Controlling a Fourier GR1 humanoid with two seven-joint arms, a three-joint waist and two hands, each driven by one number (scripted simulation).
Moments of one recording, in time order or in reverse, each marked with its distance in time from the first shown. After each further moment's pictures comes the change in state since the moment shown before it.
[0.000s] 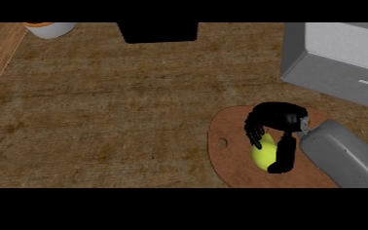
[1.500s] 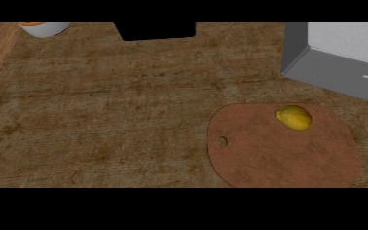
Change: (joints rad) left arm 0.031 -0.027 0.009 0.015 0.015 0.012 -0.128; right arm -0.139 -0.435 -0.595 0.398 -0.111 -0.386 -0.754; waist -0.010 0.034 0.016
